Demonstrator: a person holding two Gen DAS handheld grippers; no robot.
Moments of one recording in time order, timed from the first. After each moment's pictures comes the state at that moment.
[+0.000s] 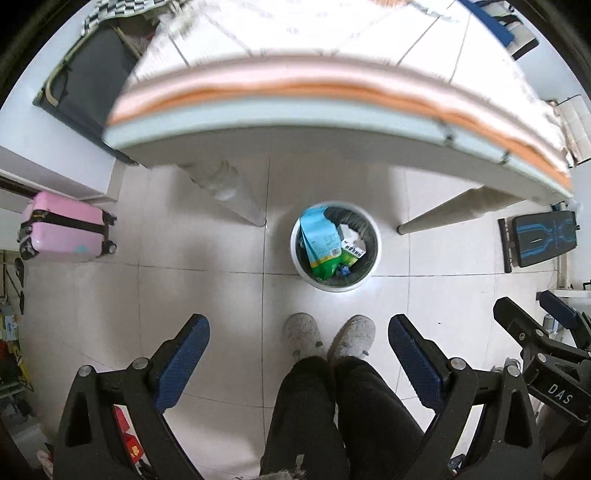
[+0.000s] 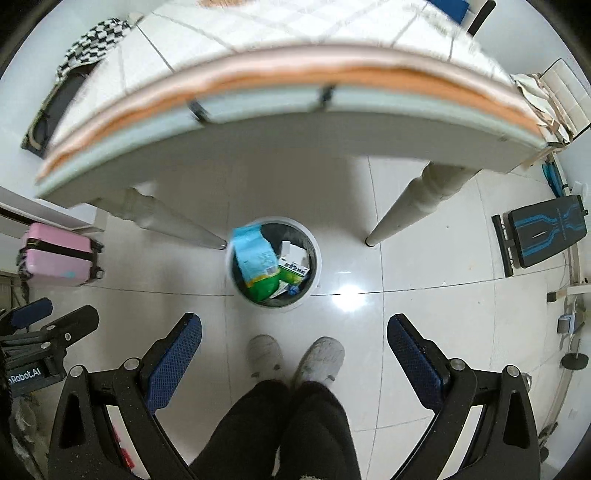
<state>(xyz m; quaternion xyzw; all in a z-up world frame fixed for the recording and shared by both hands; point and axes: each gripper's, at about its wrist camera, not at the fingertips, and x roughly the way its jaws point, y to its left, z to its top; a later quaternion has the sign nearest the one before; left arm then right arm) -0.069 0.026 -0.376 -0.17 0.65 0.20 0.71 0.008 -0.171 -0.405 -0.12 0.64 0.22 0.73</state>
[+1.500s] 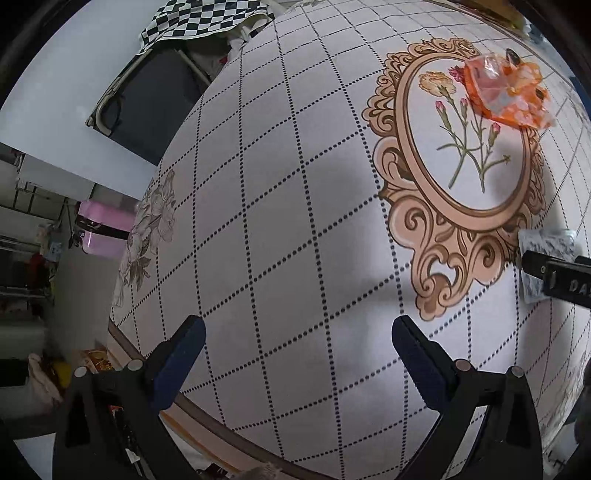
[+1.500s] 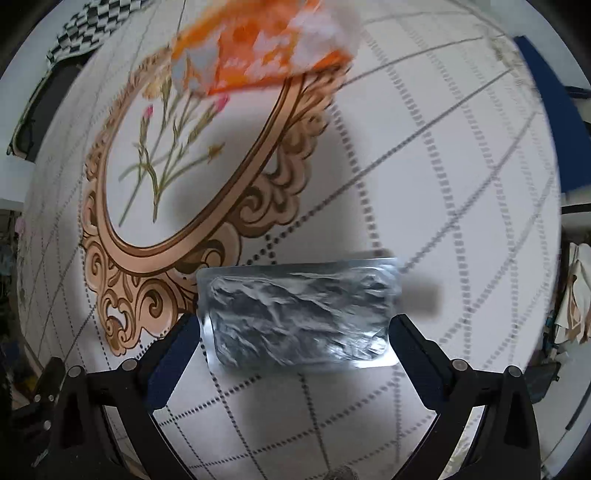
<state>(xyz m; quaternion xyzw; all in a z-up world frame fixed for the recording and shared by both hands) 0.276 0.165 -0.352 -0.21 0.62 0.42 0.63 0.490 0.079 -0.412 -0.28 0.66 0.32 0.62</state>
